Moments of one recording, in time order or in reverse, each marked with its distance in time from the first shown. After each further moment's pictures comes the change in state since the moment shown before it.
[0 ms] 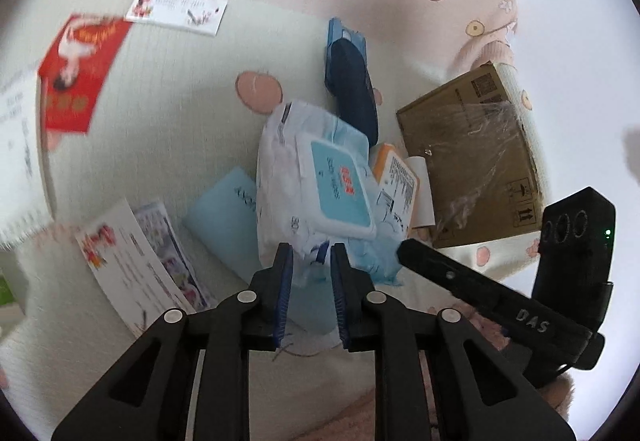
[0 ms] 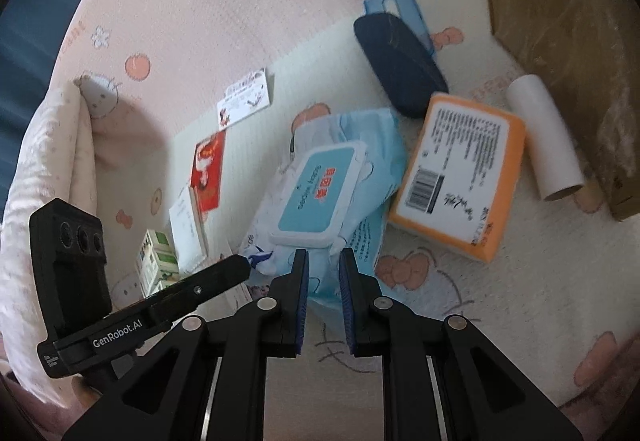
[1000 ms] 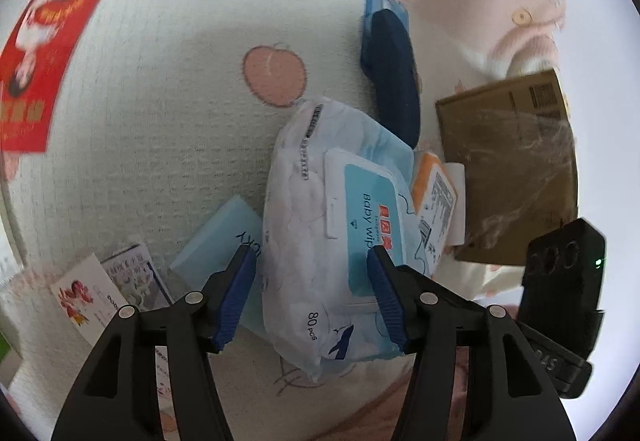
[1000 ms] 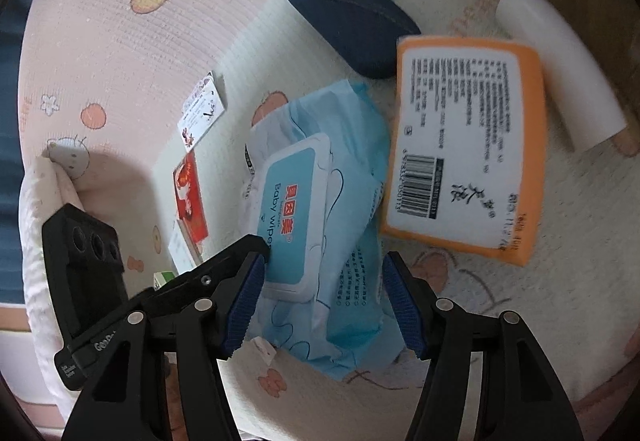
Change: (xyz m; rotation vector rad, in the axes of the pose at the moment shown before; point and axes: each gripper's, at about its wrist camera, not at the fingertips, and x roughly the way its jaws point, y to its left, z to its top) left arm 0.064 0.018 0.042 -0.103 0.175 0.031; right arm 0.053 -0.033 0.021 0.281 0.114 0.051
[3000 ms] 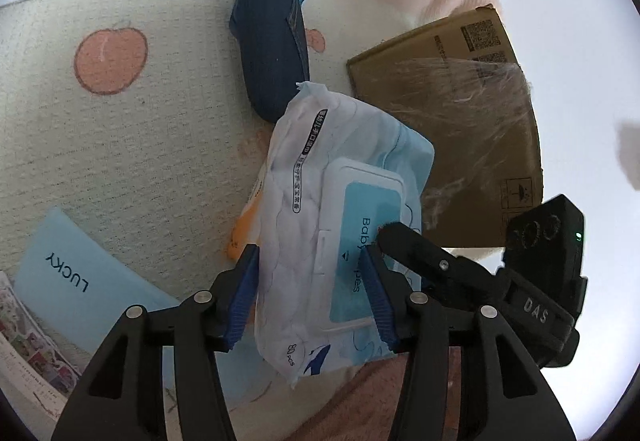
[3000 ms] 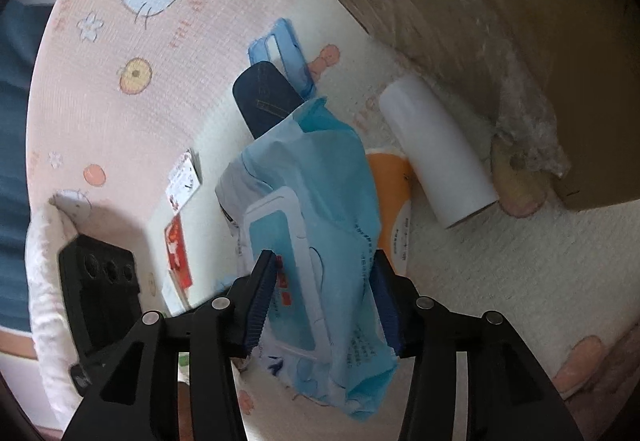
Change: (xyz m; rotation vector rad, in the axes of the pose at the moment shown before) left arm 0.044 -0.080 0.006 0.132 0.065 -0.182; right arm -0.077 -0.055 0.028 0.061 -0.171 -0.016
